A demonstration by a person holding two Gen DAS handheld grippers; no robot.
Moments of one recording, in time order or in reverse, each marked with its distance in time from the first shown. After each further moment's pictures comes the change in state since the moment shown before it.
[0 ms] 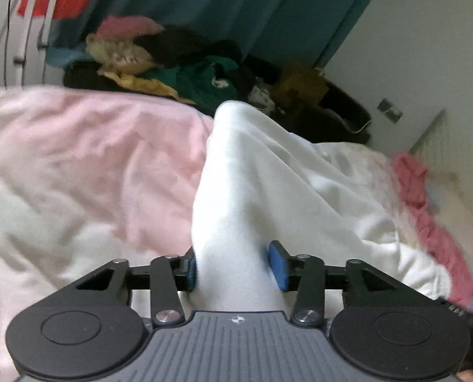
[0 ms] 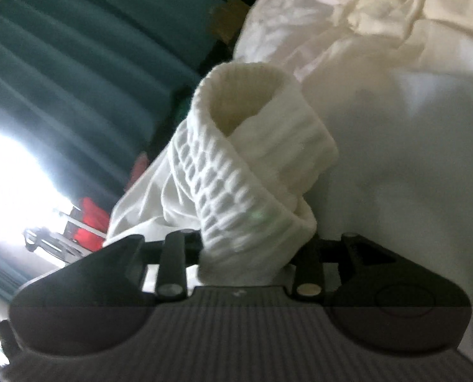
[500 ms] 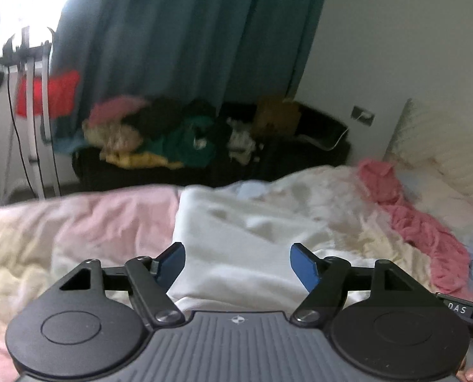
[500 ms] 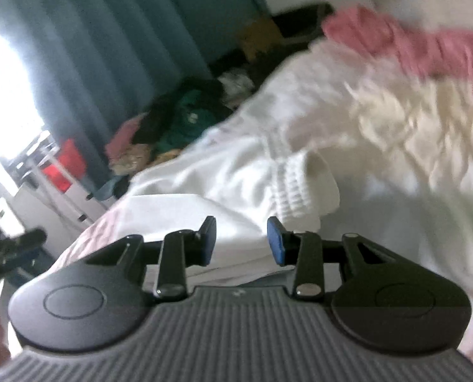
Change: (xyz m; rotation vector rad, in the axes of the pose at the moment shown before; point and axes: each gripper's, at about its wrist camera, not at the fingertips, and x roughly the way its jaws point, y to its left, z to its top) left arm -0.199 -0.123 0.007 0.222 -0.160 0.046; right arm -0.154 0.114 -0.014 -0.408 -0.057 -0.127
